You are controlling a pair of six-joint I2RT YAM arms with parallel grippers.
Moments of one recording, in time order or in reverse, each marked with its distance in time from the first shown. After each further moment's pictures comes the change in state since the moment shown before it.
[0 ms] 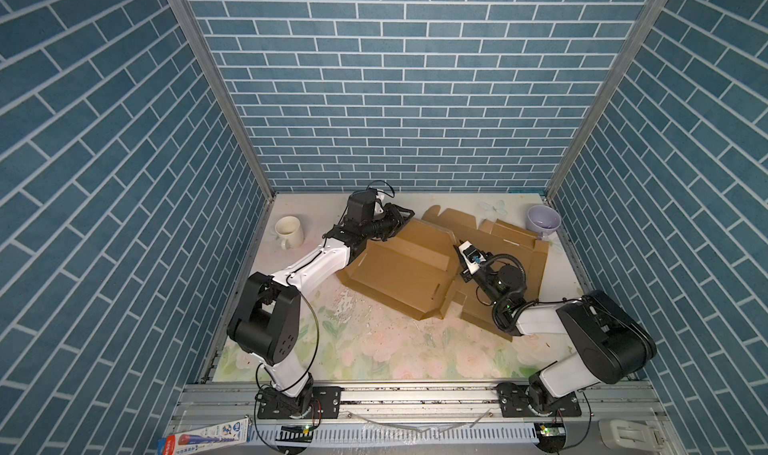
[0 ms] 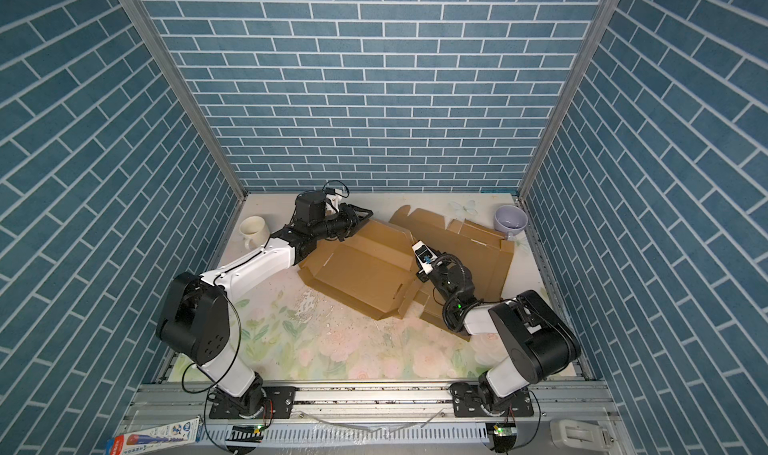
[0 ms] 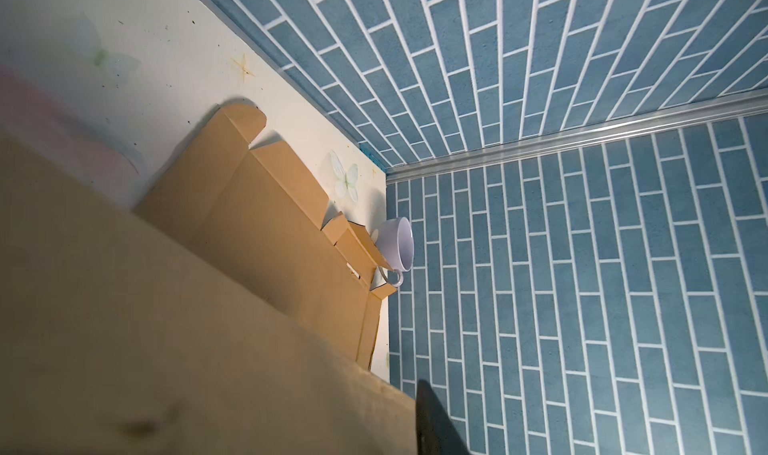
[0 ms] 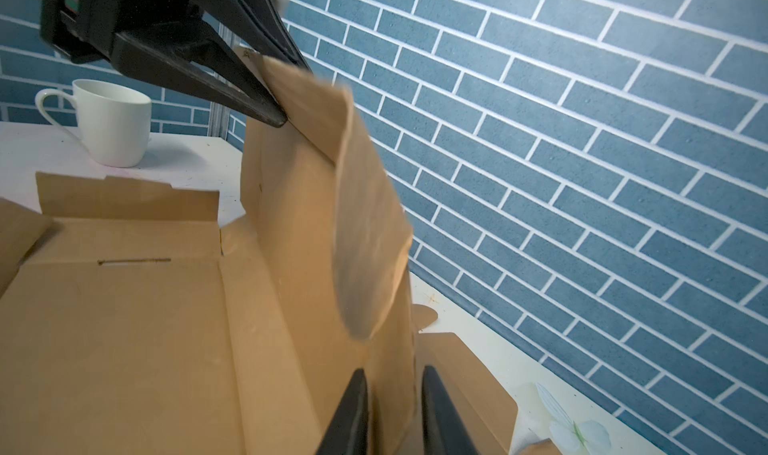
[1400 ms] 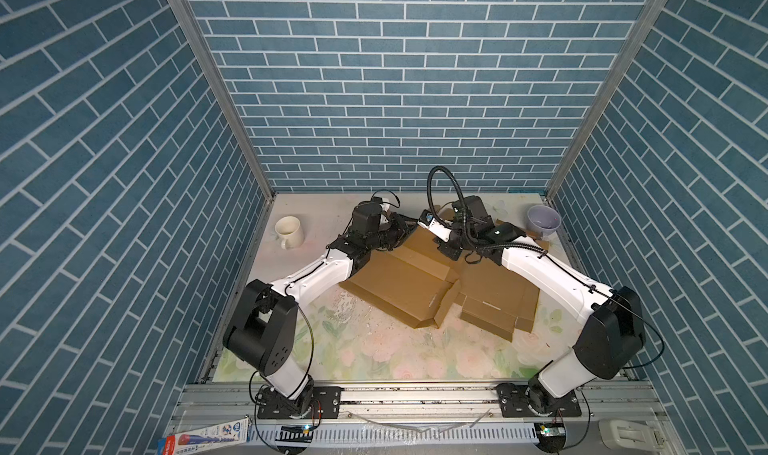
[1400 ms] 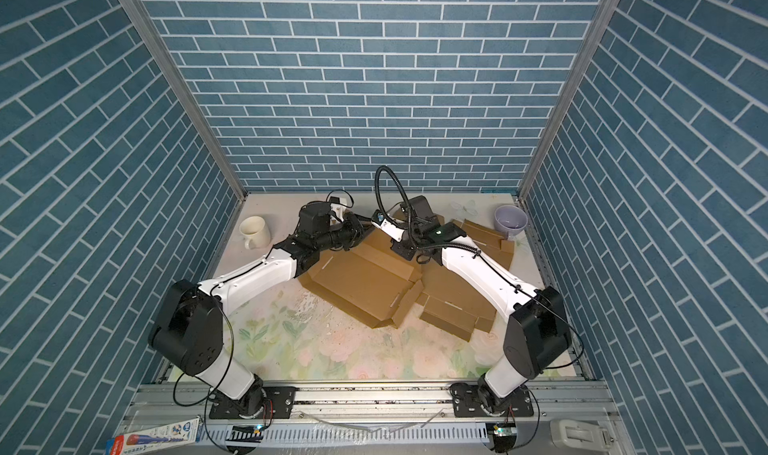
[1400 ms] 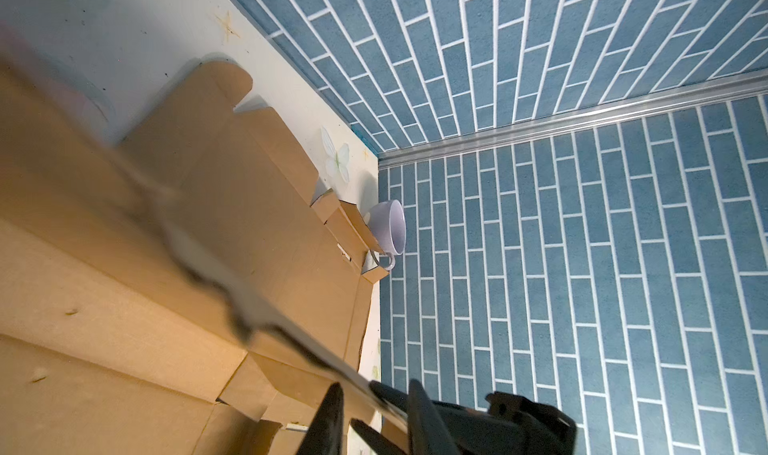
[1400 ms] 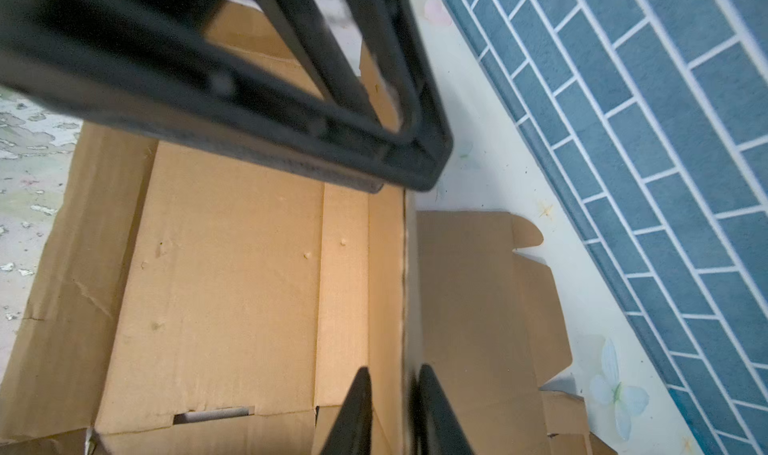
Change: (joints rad) left arm -0.073 -0.073 -0.089 0.055 -0.044 -0.033; right arm 0.132 0.087 1.007 -1.738 0.039 -0.207
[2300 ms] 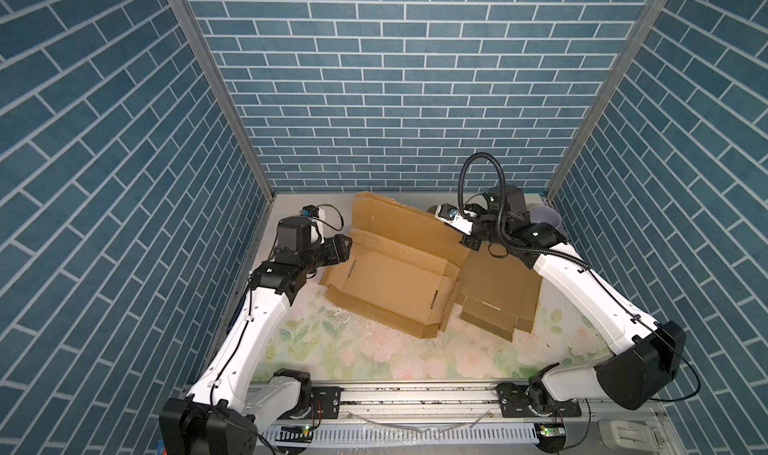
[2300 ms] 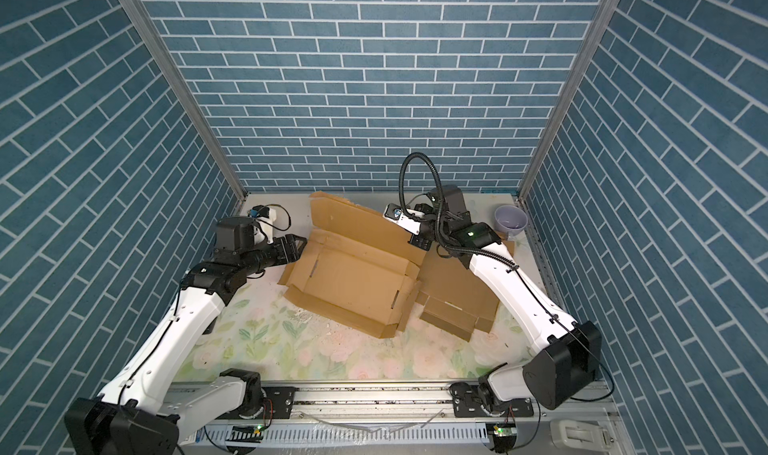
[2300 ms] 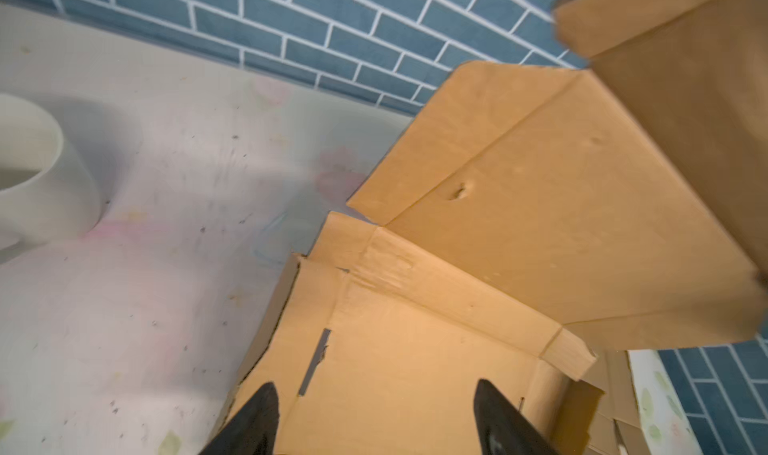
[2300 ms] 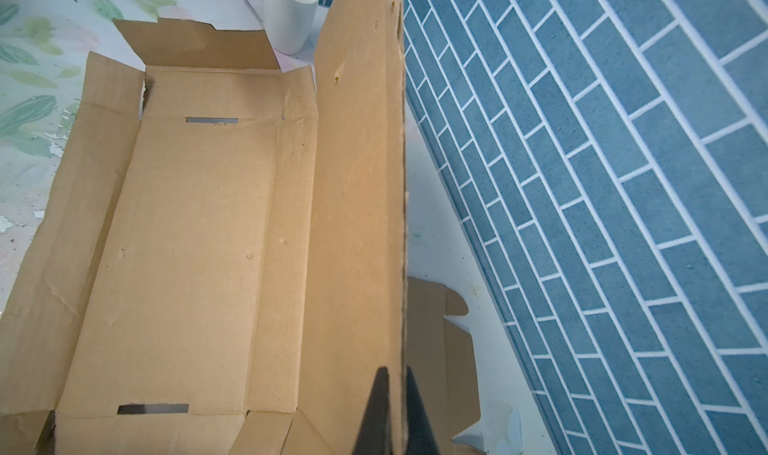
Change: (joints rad) left arm 0.350 -0.517 -0.145 -0.706 -0.215 0.860; right arm -0.113 -0.193 0.000 0.005 -0.223 -0.249
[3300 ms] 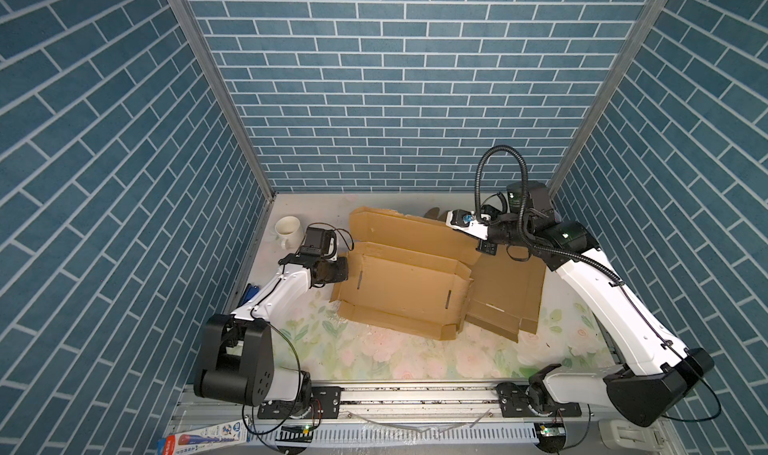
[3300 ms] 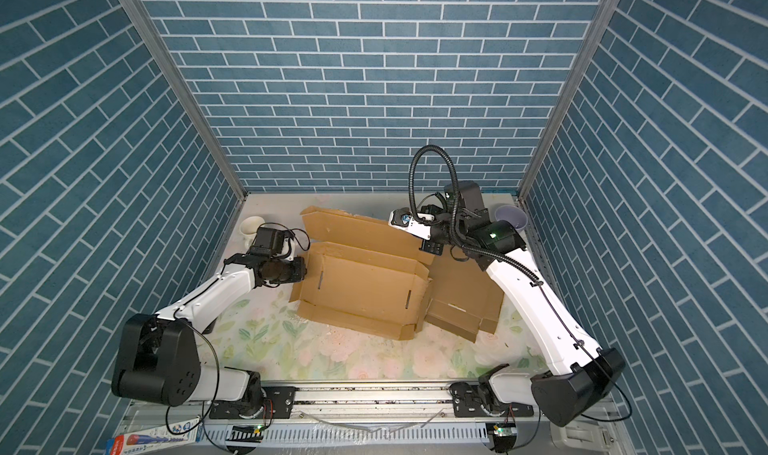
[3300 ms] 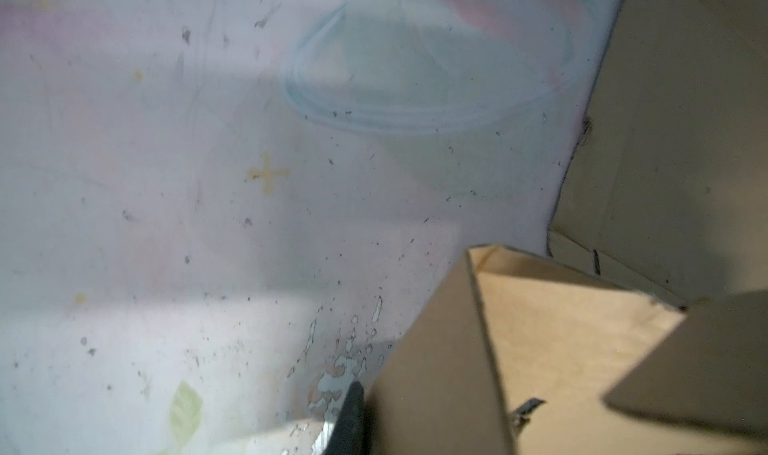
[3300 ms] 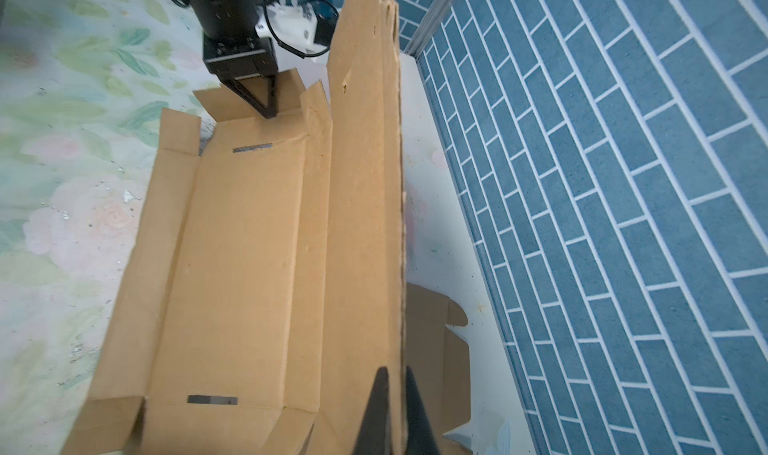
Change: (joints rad) left arm 0.002 0.315 -0.097 0.046 -0.019 0.061; right arm -0.014 -0.098 0.124 -0.259 -0.125 -0.101
